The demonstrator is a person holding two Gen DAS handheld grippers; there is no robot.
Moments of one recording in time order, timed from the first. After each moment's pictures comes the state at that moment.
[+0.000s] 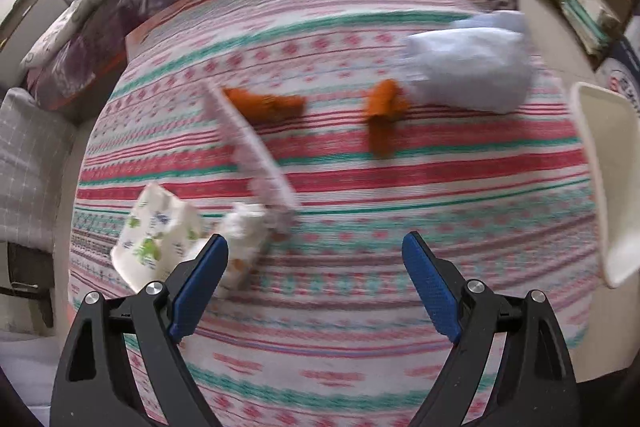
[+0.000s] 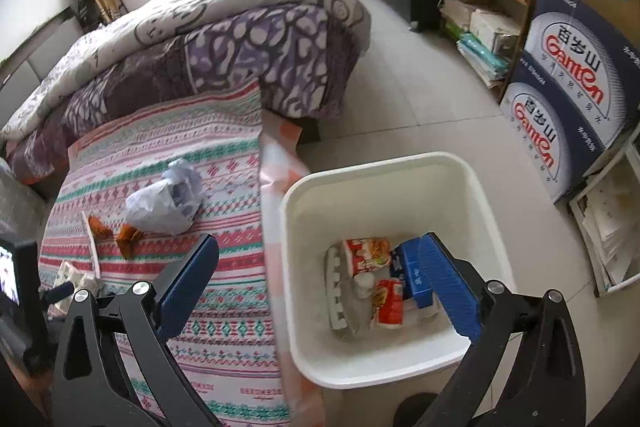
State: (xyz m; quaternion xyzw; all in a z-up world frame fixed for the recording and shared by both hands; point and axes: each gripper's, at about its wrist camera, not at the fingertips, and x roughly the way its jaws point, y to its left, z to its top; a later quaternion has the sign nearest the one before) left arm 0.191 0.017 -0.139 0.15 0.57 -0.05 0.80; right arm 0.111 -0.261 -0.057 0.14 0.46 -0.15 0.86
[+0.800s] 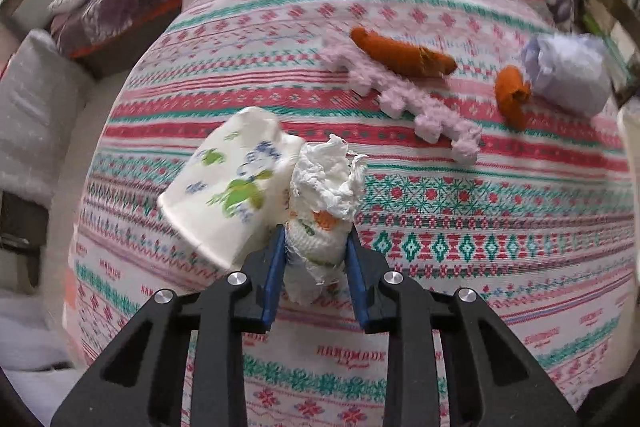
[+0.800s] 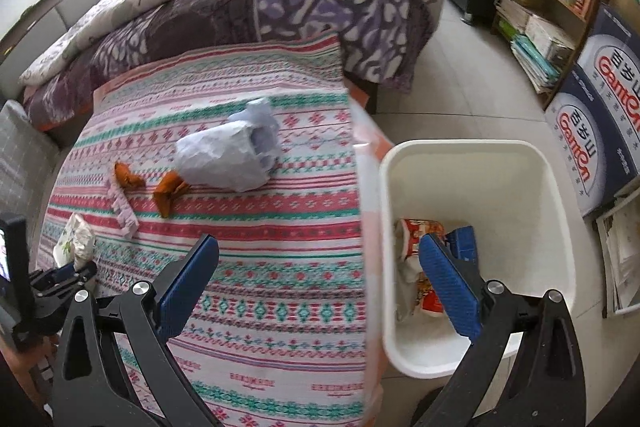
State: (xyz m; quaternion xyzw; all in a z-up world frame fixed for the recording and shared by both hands) left arm 0.182 0.124 -0.149 0.08 0.57 -0.01 0.82; right arm 0.138 -0.175 -0.084 0.09 0.50 -0.09 0.86
